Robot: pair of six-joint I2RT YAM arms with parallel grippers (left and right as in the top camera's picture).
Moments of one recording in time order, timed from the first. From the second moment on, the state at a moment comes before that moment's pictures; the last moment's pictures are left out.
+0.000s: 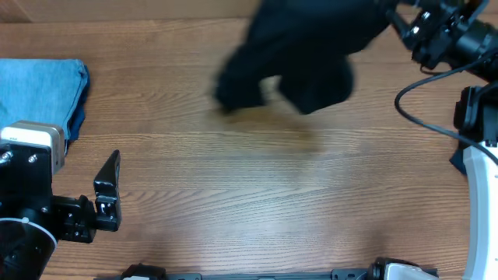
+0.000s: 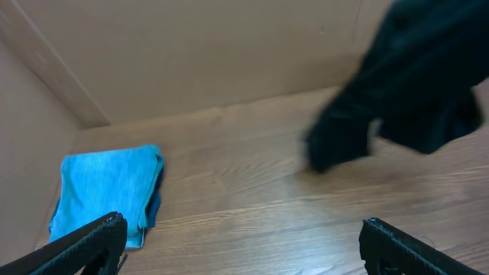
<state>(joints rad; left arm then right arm) -0.13 1.14 2.33 -1.65 -0.04 0.06 -0.15 1.38 1.51 0.27 -1.22 0.83</state>
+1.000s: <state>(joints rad) -0.13 1.14 2.33 -1.65 -0.04 0.06 0.55 1.58 1.51 0.13 -1.18 0.69</state>
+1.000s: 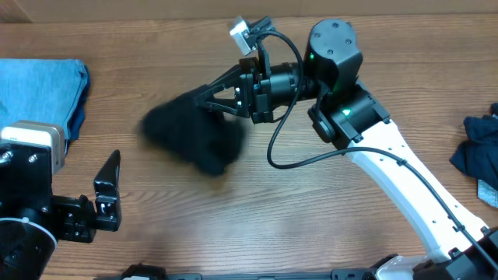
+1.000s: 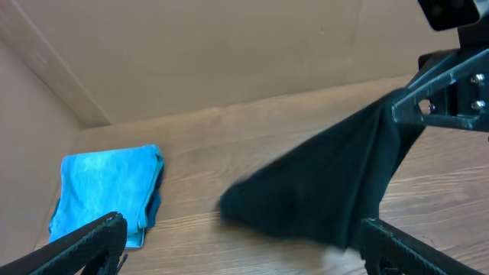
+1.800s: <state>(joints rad) -0.13 1.14 2.33 -1.65 -0.04 0.06 0.34 1.67 1.51 -0.64 -0.36 0.32</state>
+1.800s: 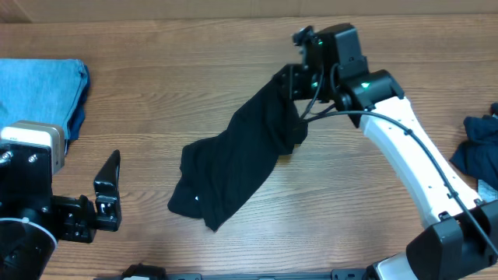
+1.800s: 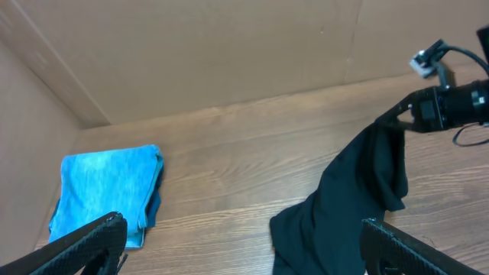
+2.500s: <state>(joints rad) -0.13 1.14 2.33 -1.63 0.01 0.06 0.07 1.67 1.51 -0.91 -0.30 0.31</state>
